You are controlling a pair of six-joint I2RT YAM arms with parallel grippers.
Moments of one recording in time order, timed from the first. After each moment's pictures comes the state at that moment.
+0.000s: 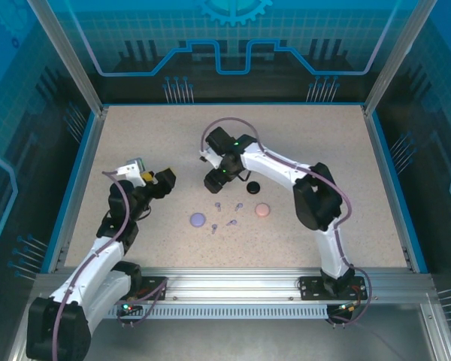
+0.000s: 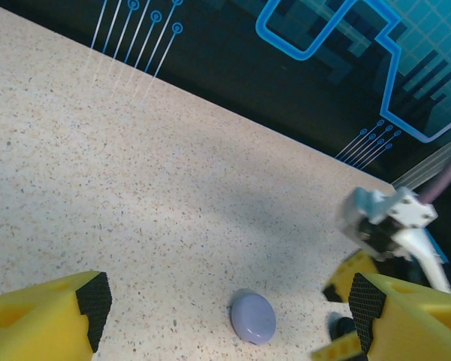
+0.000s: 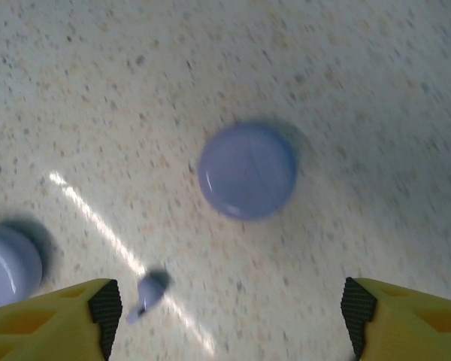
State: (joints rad) left arm -0.11 0.80 0.34 0.23 0.15 -0.56; right arm 0.74 2.15 1.83 -0.91 -0.08 -0.08
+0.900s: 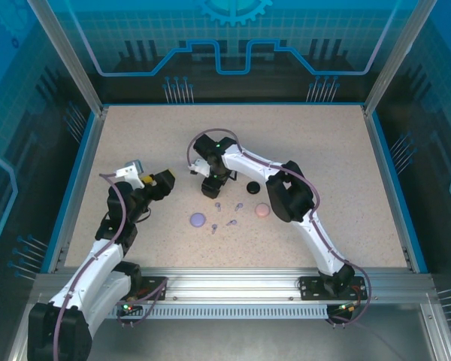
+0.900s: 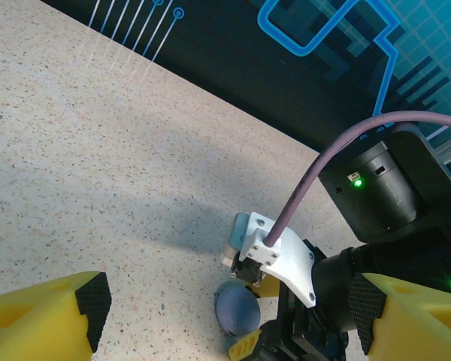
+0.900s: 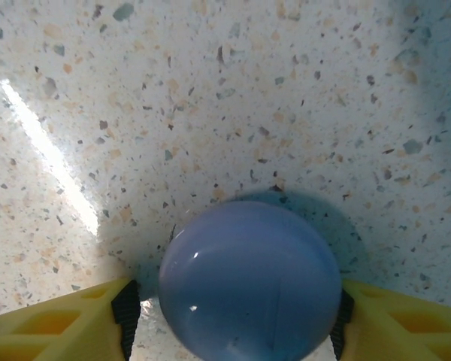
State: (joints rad) left arm -0.10 0.78 0.33 0.20 0.18 -0.62; right arm 0.76 2.43 2.11 -1.06 -0.05 -0.34
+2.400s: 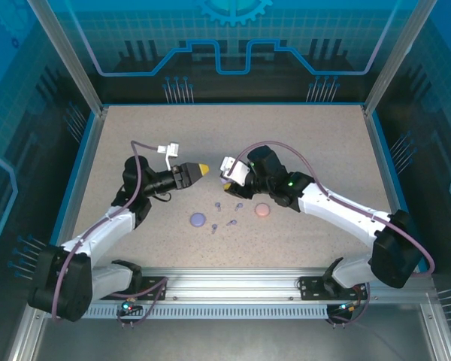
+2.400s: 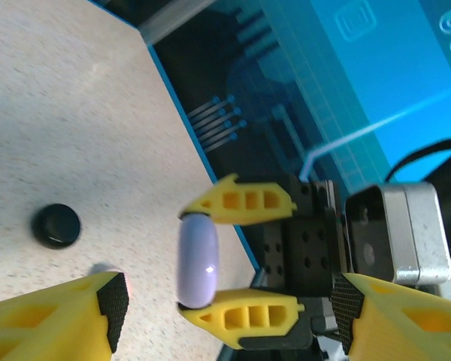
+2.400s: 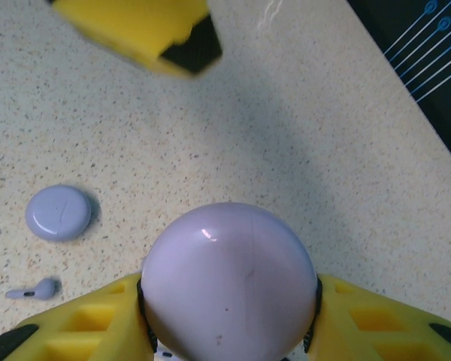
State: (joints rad) left arm -0.24 1.17 0.57 0.49 0.88 -0.93; right arm 0.76 1.40 1.05 -0.27 -0.10 -0.48
